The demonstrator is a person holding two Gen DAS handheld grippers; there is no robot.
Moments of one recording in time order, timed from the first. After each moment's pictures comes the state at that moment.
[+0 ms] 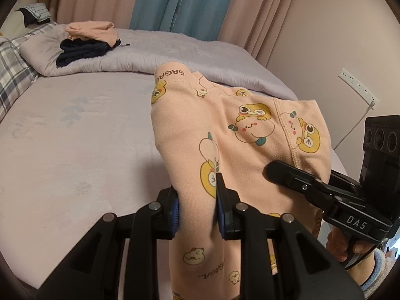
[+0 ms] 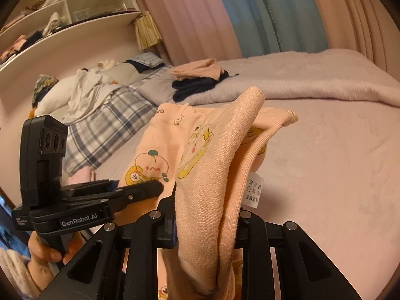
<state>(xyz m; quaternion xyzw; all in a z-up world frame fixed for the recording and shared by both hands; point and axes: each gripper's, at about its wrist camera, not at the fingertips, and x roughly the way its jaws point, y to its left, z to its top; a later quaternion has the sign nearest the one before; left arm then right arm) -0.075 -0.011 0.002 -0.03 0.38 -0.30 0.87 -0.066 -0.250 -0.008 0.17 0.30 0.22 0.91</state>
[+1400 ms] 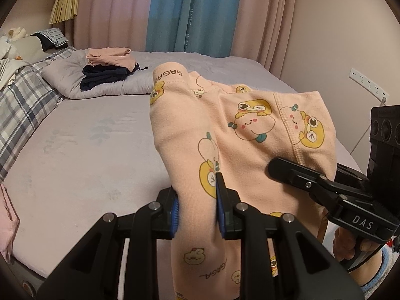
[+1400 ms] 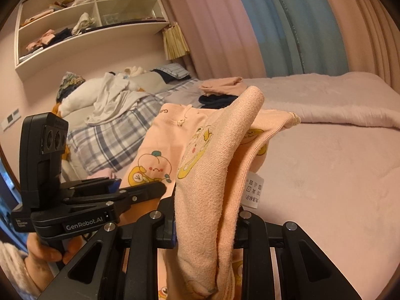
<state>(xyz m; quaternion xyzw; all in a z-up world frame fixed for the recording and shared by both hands) -0.118 -0.004 0.030 0.01 0.33 -0.24 0.91 -0.080 -0.267 0.001 0.15 0.24 0.29 0.92</state>
